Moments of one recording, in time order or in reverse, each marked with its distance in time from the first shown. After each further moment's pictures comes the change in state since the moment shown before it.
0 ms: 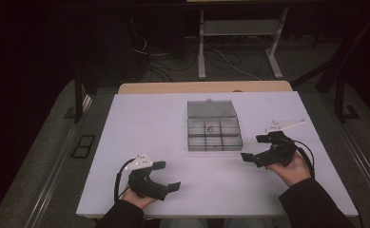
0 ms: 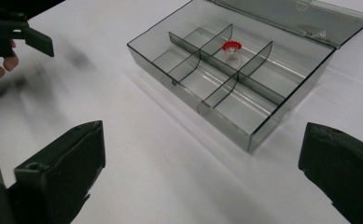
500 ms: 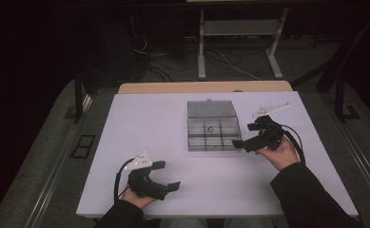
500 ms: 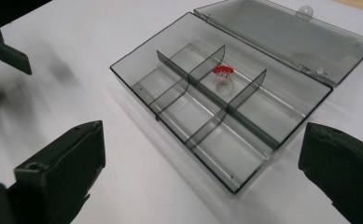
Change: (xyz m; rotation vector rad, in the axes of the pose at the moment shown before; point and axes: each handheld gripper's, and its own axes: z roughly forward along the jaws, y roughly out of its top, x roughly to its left) left arm 0.000 0.000 -0.001 -0.005 0.003 -0.002; right arm -0.011 0.041 0.025 0.047 -0.006 -0.018
